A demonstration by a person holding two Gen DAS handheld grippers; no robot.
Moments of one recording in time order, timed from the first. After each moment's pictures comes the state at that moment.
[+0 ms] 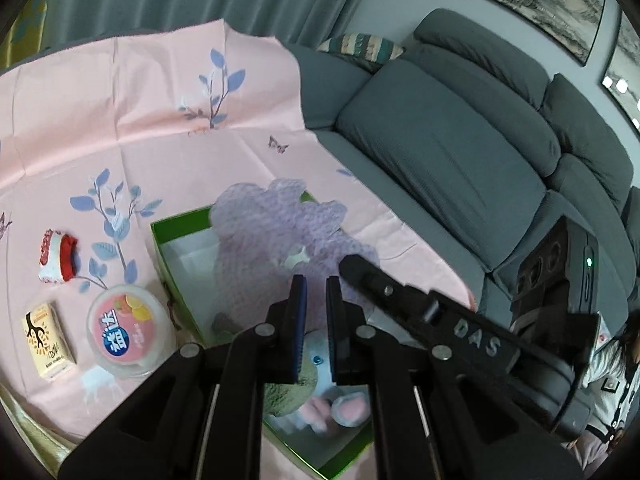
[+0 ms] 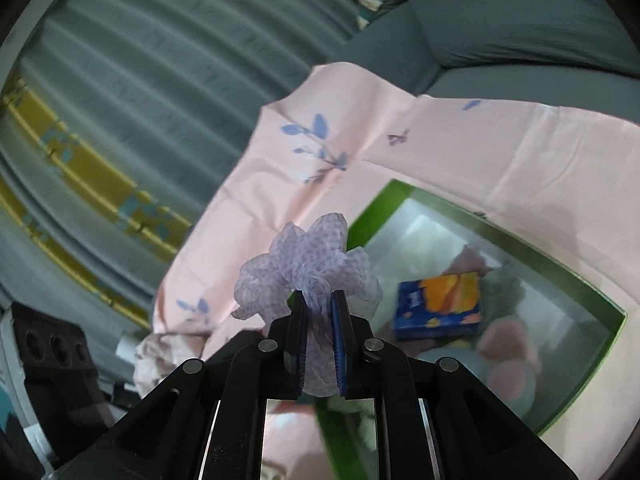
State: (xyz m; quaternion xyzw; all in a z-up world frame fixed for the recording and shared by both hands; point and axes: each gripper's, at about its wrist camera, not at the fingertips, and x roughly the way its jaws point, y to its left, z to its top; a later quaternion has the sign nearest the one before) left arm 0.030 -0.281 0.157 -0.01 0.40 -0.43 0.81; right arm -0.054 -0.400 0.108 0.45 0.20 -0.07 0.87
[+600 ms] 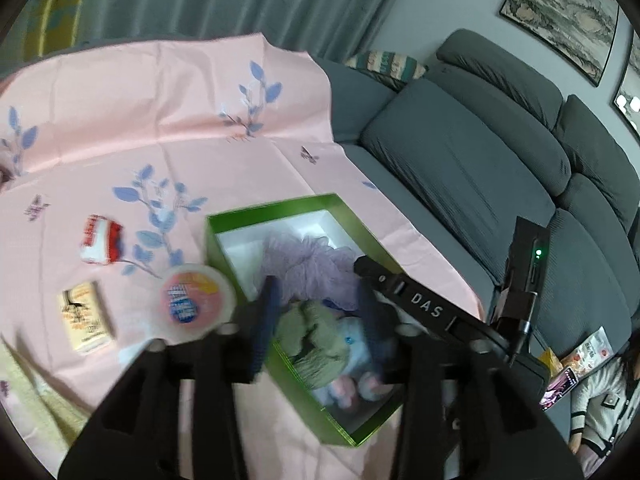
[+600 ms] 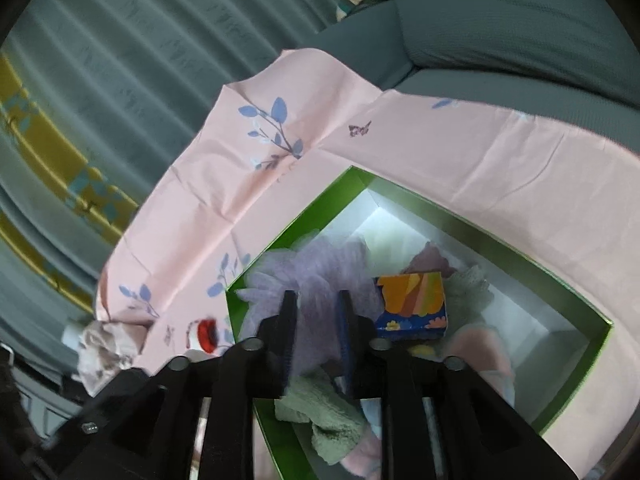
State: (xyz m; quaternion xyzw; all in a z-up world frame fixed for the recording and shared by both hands) left arm 0.022 -0.224 0.178 -0.03 0.39 -0.39 0.83; right arm -0.041 -0.395 0.103 0.38 0.26 -0.15 0.87
